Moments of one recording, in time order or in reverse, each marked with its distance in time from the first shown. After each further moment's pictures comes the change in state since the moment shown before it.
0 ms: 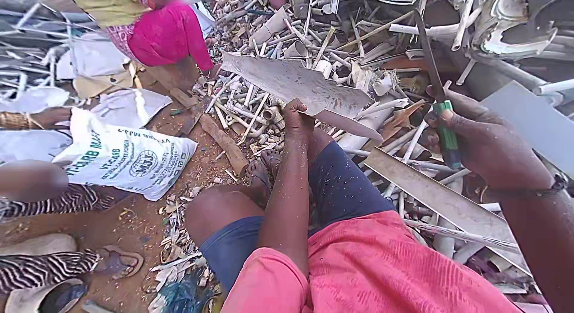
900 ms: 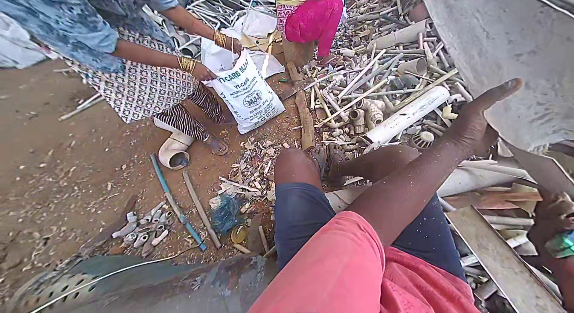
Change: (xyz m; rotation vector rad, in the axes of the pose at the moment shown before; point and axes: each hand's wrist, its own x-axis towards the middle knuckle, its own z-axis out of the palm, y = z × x) left_hand -0.008 -0.018 0.087 -0.156 -0.234 -0.048; right_hand 0.010 0.019 0.088 0.856 0.196 0.200
